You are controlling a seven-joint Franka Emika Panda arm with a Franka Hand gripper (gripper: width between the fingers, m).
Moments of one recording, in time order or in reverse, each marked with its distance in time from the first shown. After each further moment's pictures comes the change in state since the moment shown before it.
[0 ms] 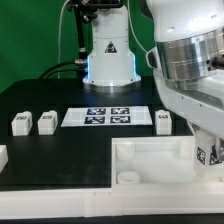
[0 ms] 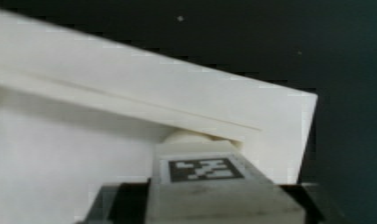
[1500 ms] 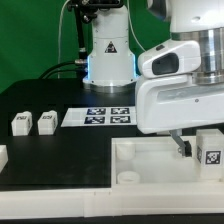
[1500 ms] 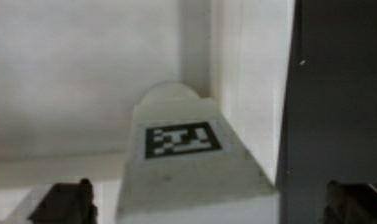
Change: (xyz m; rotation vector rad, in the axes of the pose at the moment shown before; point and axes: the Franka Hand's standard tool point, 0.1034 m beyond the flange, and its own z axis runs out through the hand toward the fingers) arm -0.002 -0.001 0.000 -0.083 0.109 -1.342
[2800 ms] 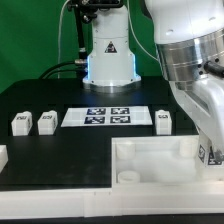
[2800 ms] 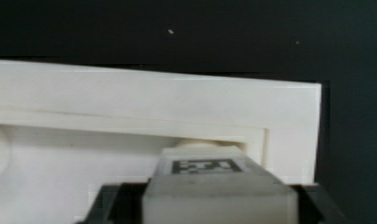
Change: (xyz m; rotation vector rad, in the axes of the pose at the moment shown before) arm -0.004 0.001 0.002 0.062 -0.123 1.394
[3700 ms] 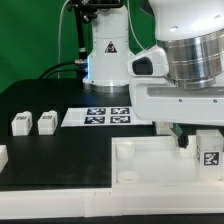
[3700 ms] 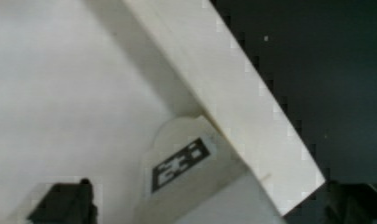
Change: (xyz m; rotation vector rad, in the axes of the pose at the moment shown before) arm 0.006 0.003 -0.004 -0.071 0.011 -1.006
